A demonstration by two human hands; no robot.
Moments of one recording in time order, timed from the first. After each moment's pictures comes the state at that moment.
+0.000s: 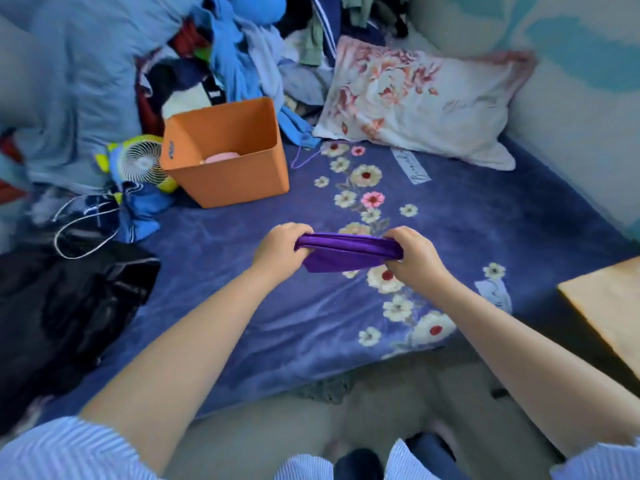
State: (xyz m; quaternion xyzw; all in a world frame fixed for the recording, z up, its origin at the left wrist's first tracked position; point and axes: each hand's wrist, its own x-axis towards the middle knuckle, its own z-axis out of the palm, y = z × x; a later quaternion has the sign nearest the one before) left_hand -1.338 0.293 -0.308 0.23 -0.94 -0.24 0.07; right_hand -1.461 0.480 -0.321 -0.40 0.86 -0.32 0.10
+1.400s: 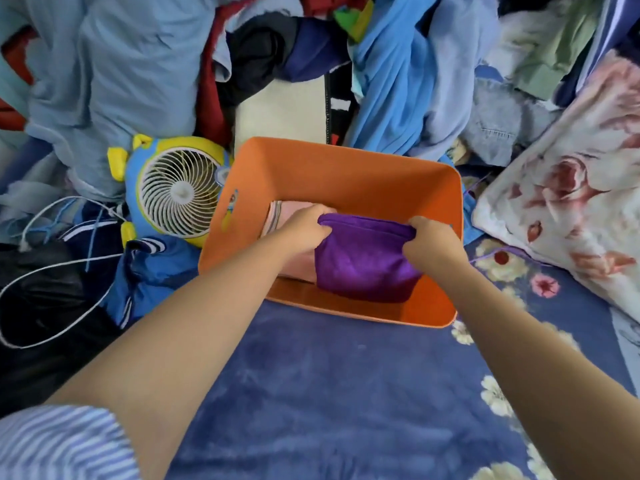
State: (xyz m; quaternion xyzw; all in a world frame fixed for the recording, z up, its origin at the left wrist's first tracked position) left_hand -1.556 -0.247 -0.431 0.46 -0.78 -0.43 -0.03; right_hand -1.690 -0.127 -0.418 -0.37 0.89 -0.10 0.25
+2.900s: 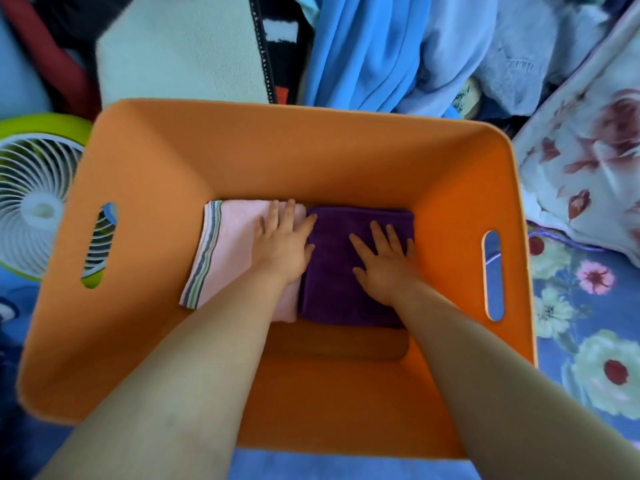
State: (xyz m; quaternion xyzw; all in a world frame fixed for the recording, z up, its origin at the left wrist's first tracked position) left_hand -1.613 -0.297 -0.605 0.37 -0.90 -0.12 -0.19; right_hand -1.726 -0.178 -0.602 -0.46 0.82 0.11 0.32
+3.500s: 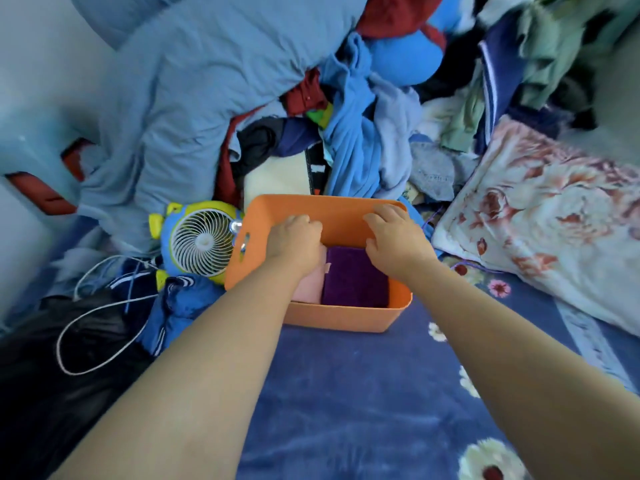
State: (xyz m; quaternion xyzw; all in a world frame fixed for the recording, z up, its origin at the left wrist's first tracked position) left_hand -1.518 -0.152 -0.301 0.38 -0.92 -0.01 -0.04; right_hand -1.637 -0.057 -0.304 -0.54 0.83 -0.12 0.09
